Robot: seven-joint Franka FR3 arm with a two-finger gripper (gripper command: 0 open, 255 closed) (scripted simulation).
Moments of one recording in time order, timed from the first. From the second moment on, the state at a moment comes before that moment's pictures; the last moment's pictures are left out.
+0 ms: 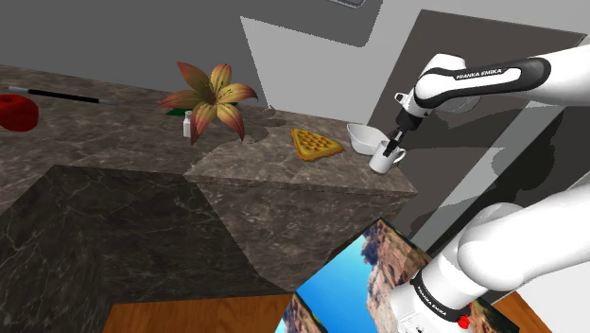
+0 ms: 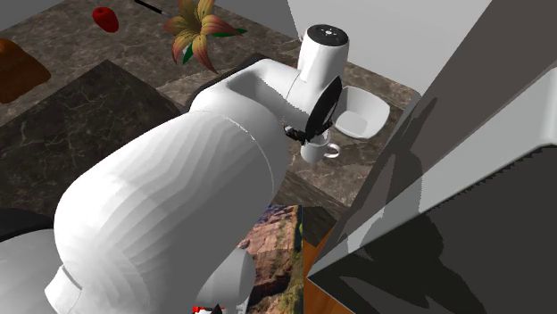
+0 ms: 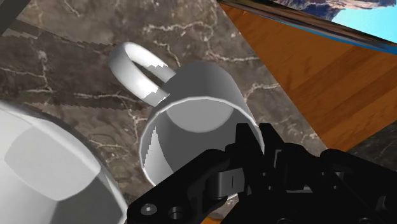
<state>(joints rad) -0.05 -0.43 -0.53 -2.49 -0.20 2.15 -0.71</state>
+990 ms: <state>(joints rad) -0.05 -0.49 -0.48 -2.33 -0.19 1.93 -0.70</state>
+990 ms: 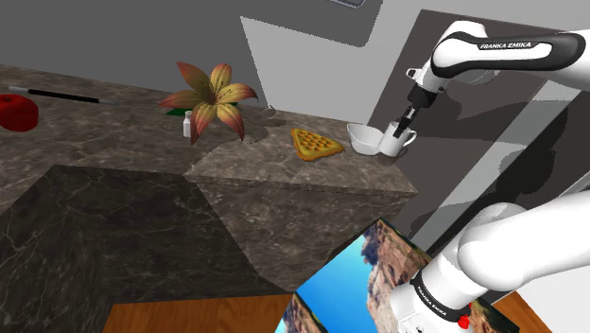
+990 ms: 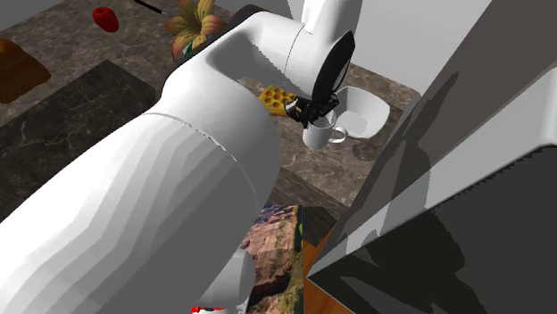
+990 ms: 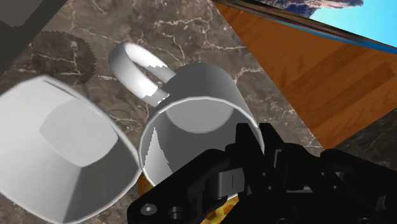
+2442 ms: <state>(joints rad) -0.14 0.31 -0.69 -1.38 0.25 1.65 -1.10</state>
